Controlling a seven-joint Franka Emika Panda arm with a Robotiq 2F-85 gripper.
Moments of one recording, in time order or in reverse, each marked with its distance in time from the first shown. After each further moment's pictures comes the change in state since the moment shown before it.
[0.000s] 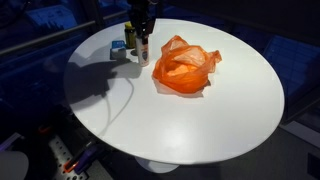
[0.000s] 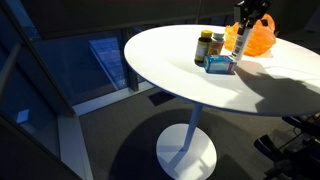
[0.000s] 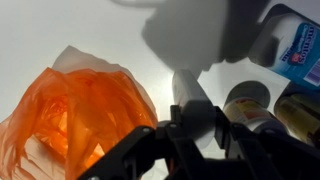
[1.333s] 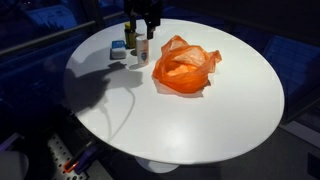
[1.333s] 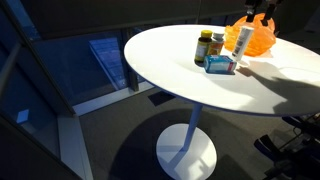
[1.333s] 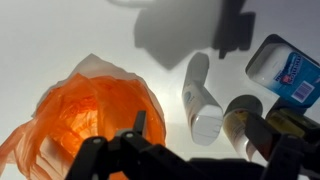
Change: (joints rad) arm -0.054 -0.081 -0.005 -0.008 0.070 -0.102 -0.178
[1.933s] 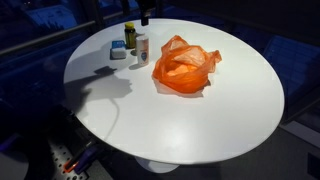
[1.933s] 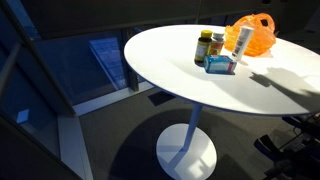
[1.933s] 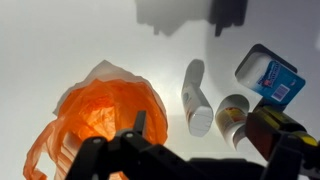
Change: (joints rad) arm -0.008 -0.149 -0.001 -0.051 0.000 -0.055 -0.009
